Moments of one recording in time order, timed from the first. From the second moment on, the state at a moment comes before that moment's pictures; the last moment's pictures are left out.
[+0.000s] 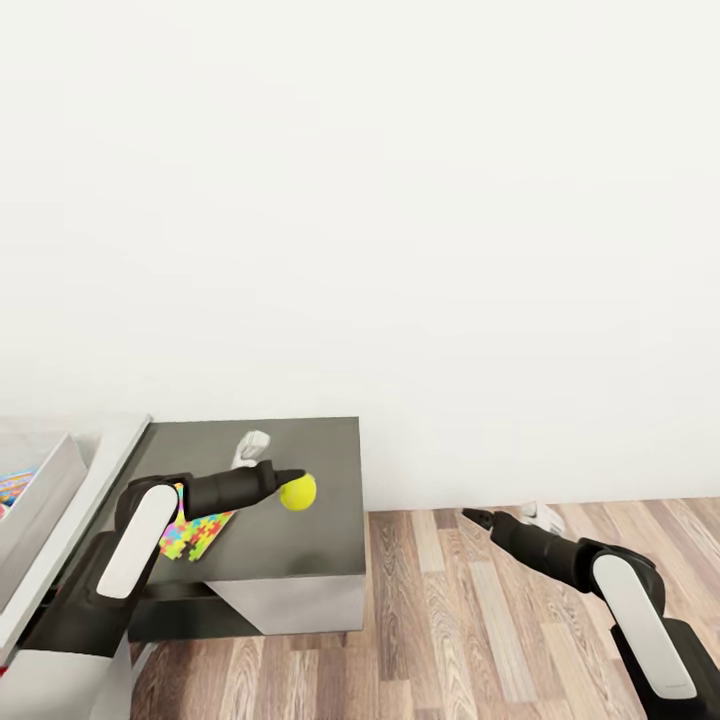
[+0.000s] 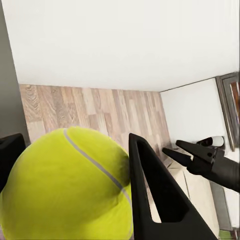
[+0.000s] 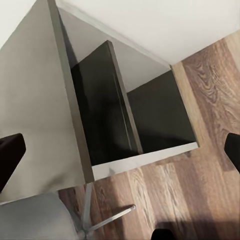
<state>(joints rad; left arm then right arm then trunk) -0.55 0.16 -0.07 -1.42 0.91 1.05 -0.28 -0.29 -0.19 -0.07 -1.53 -1.01 0.91 -0.17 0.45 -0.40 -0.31</state>
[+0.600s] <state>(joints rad) -0.52 0.32 -0.05 -1.42 0.89 1.04 -0.85 -0.29 -0.23 -0.23 -1.58 -1.02 1.01 0.36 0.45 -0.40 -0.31</state>
